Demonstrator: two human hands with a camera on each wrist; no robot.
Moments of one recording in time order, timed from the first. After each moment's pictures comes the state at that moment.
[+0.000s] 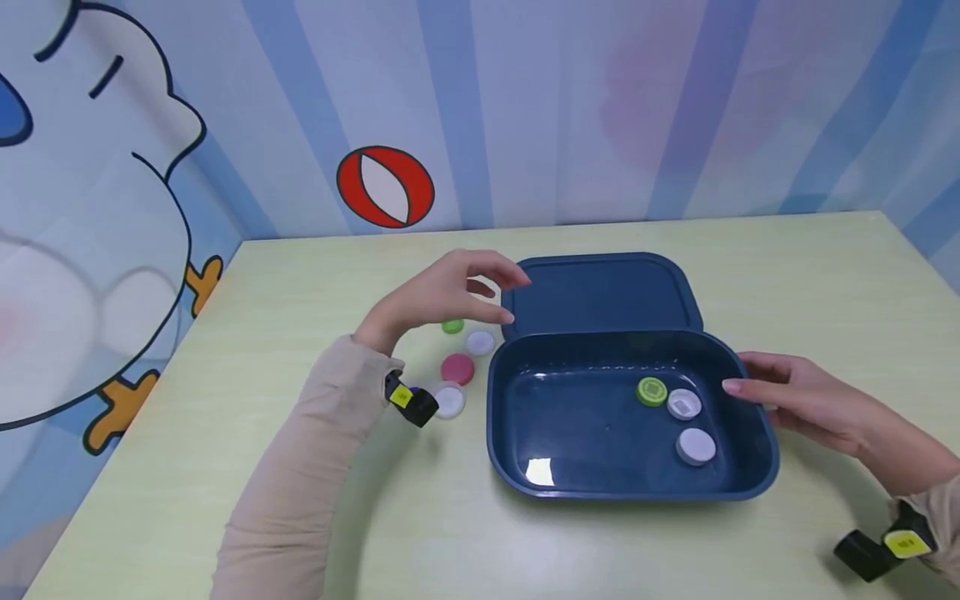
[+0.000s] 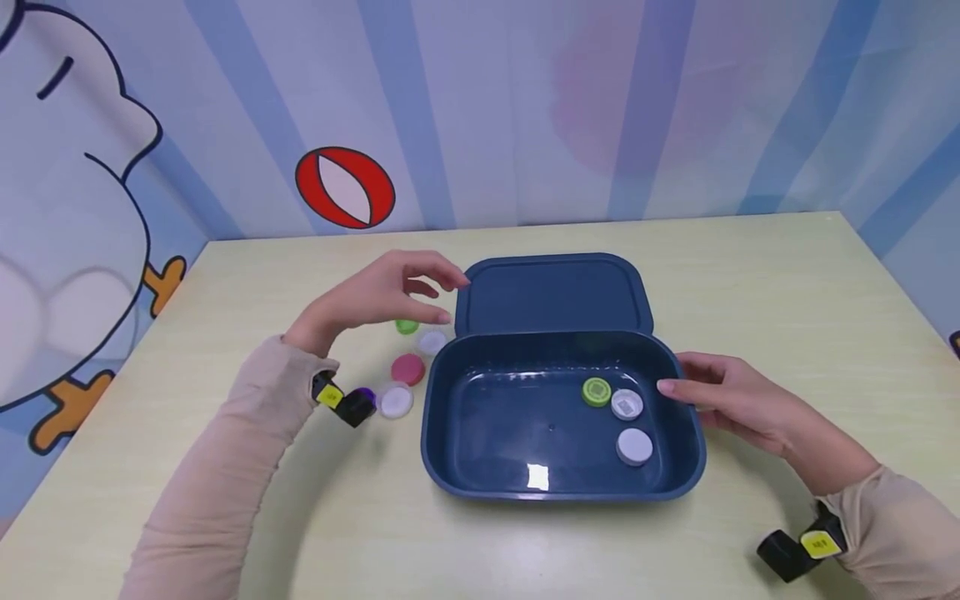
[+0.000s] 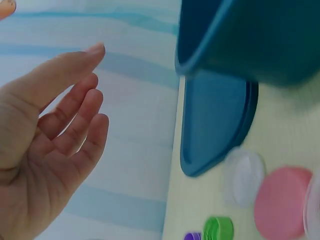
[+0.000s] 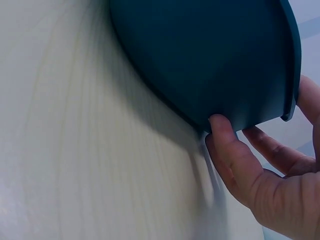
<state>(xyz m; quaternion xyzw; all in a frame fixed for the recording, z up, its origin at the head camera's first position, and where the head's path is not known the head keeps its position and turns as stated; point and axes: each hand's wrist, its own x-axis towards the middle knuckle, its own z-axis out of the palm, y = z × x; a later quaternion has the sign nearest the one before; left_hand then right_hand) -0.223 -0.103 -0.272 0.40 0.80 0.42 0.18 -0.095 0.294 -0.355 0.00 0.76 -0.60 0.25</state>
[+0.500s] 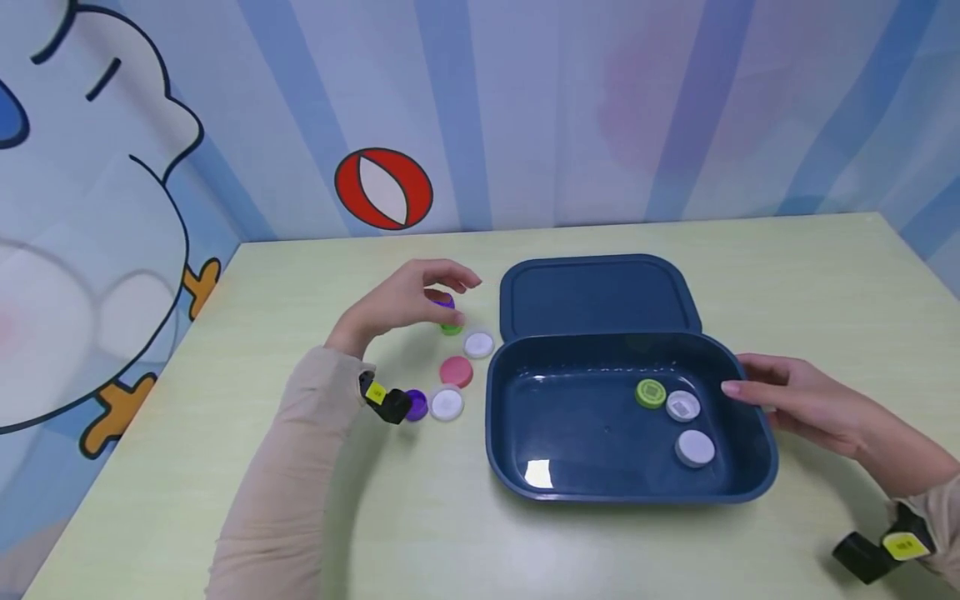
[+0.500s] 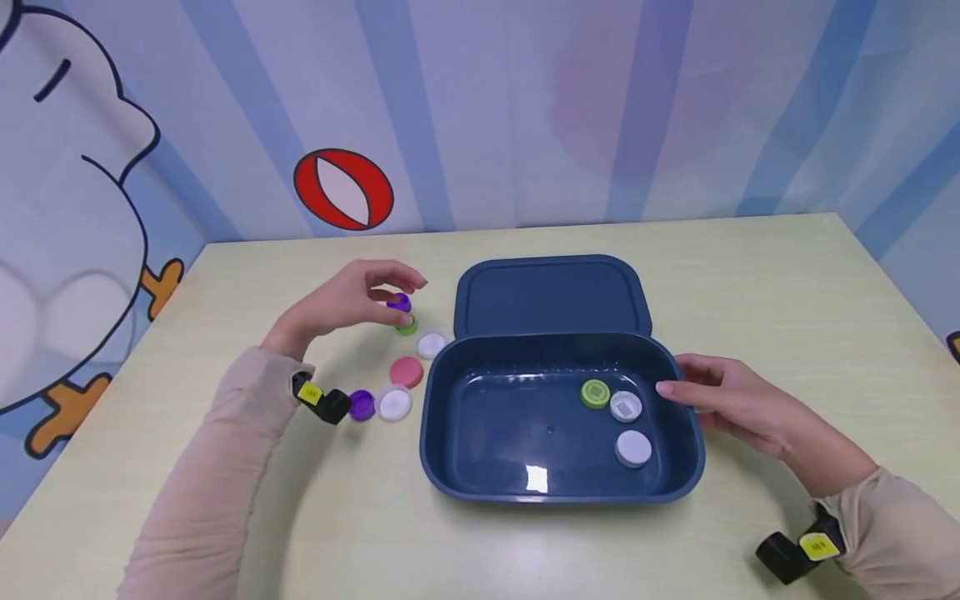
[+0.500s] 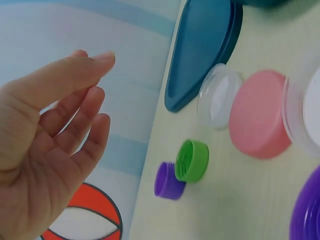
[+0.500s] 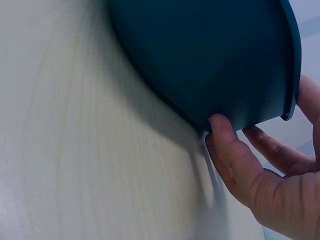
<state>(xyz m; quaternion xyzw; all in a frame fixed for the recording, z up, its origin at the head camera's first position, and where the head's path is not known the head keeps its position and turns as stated) -0.242 -0.145 -0.297 0.31 0.83 0.43 0.17 -0.094 0.294 -0.356 0.01 0.76 -0.59 0.25</state>
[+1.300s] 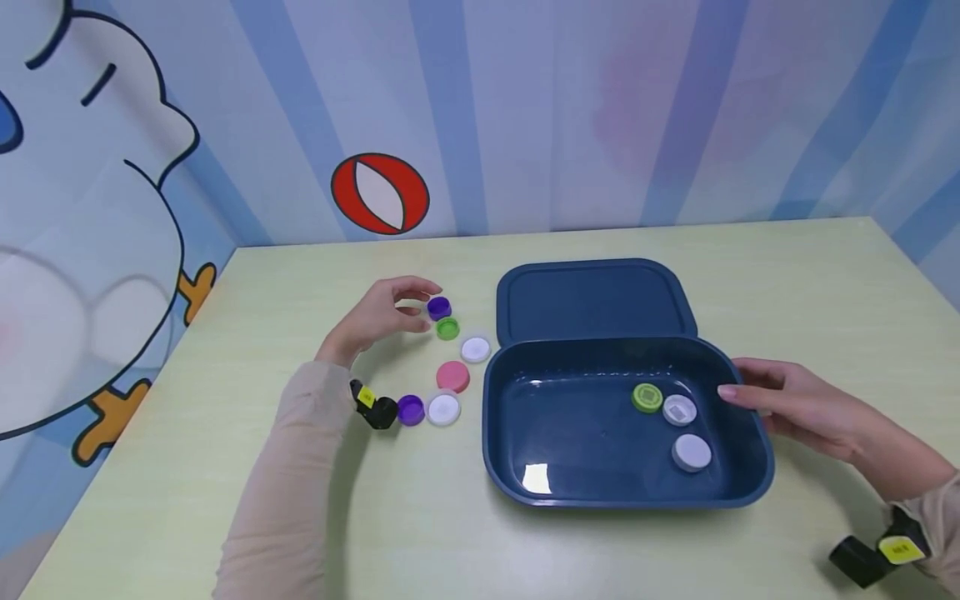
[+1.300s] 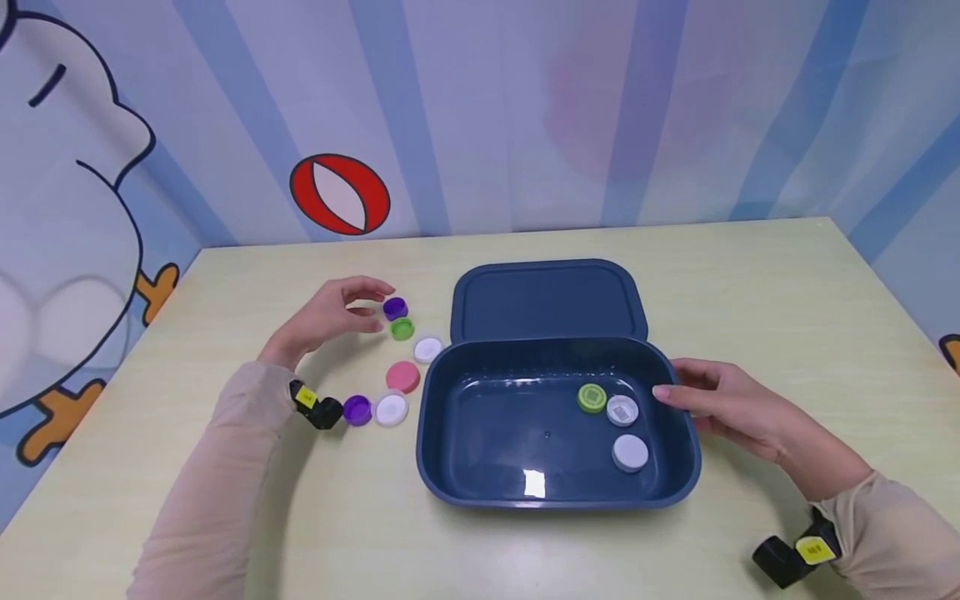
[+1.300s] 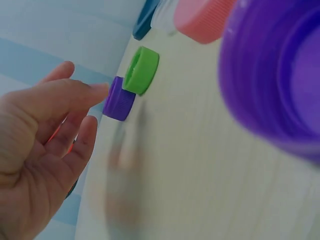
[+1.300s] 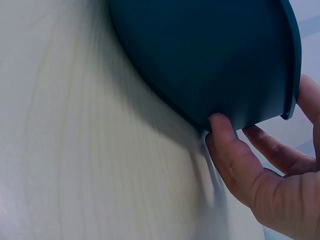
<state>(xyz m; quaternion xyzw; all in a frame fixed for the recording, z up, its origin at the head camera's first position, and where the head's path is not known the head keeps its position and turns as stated) -0.262 -0.178 -0.338 0.20 0.85 0.46 0.16 -0.091 0.292 -0.357 0.01 0.76 -0.60 0.25</state>
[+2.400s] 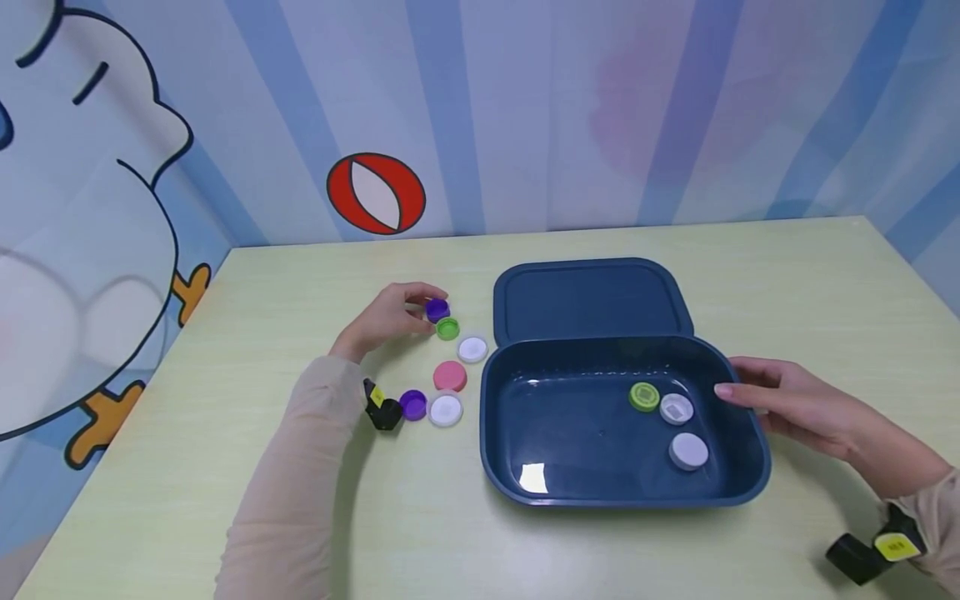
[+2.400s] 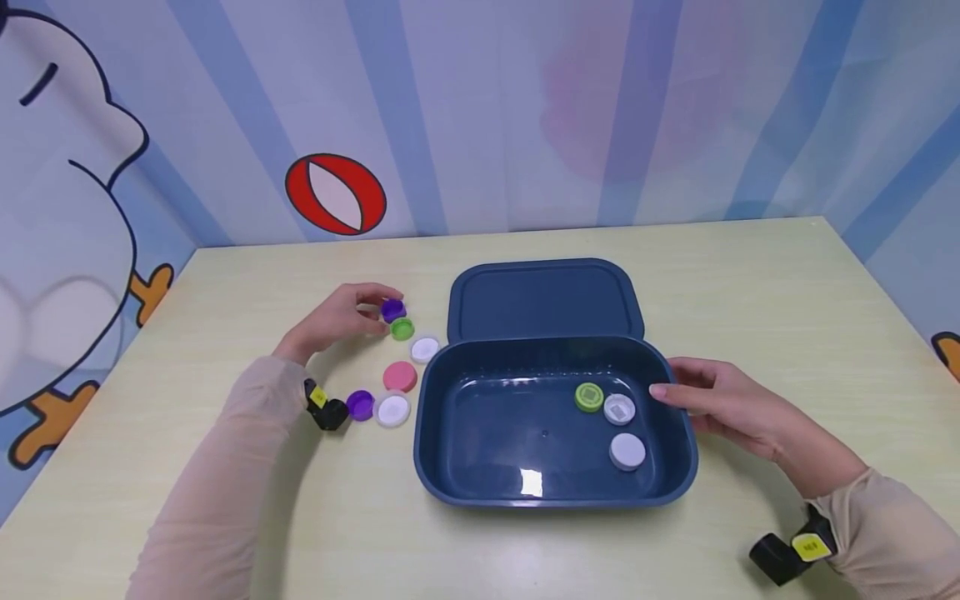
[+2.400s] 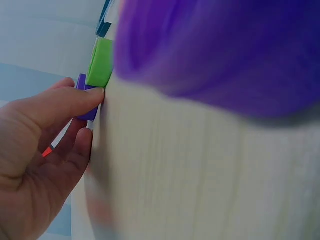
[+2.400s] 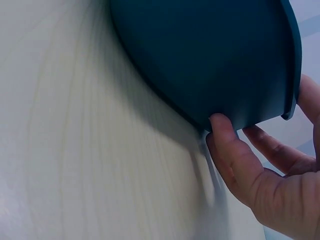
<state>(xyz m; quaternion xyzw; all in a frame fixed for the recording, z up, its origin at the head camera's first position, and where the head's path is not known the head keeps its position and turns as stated) -0.268 -0.167 -0.348 0.18 0.88 0.41 0.17 -0.093 0.293 -0.355 0.01 0.76 -0.60 0.25</state>
